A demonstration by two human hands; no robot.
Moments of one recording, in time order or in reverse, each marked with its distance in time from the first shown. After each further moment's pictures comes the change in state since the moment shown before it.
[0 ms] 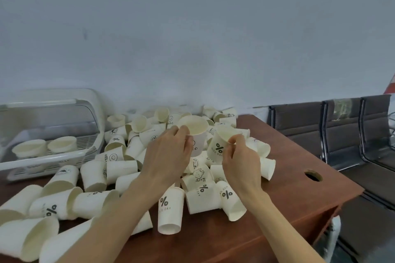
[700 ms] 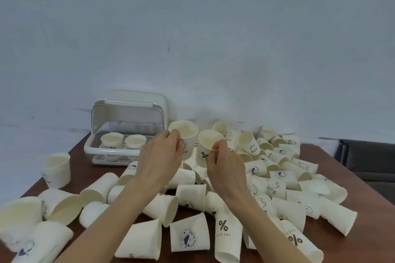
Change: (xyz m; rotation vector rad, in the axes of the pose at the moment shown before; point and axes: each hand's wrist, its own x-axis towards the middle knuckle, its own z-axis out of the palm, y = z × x) left_hand -0.018 -0.143 -0.060 0.211 0.079 -0.302; right_hand 0.006 -0.140 0.105 0.100 -0.210 -0.332
